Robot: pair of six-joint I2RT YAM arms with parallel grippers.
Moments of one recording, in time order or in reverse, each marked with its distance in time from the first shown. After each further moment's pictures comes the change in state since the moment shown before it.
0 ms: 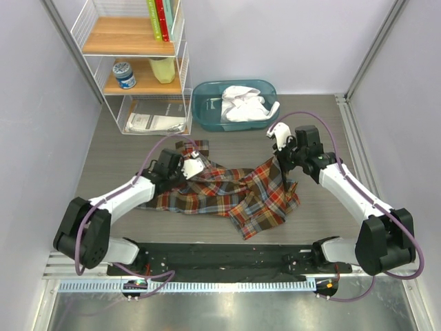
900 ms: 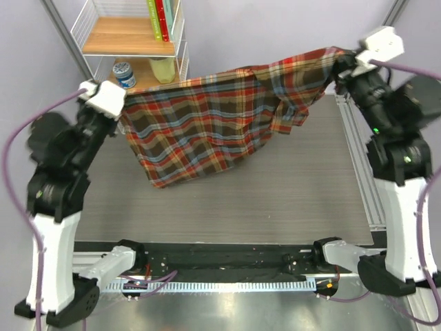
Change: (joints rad) left arm 0.251 -0.355 0.938 -0.394 0.171 -0.144; right arm -0.083 -0.103 0.880 -0.003 0.011 0.113
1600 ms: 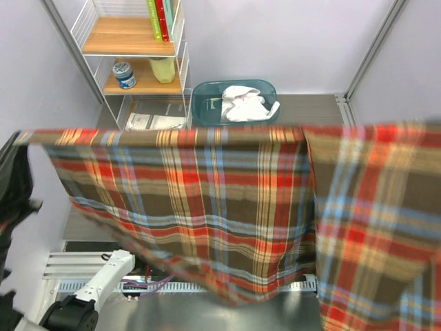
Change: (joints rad) left arm 0.007 -0.269 0.454 -0.028 0.170 -0.193; right arm -0.095 -0.349 0.384 0.029 -0.175 -0.044
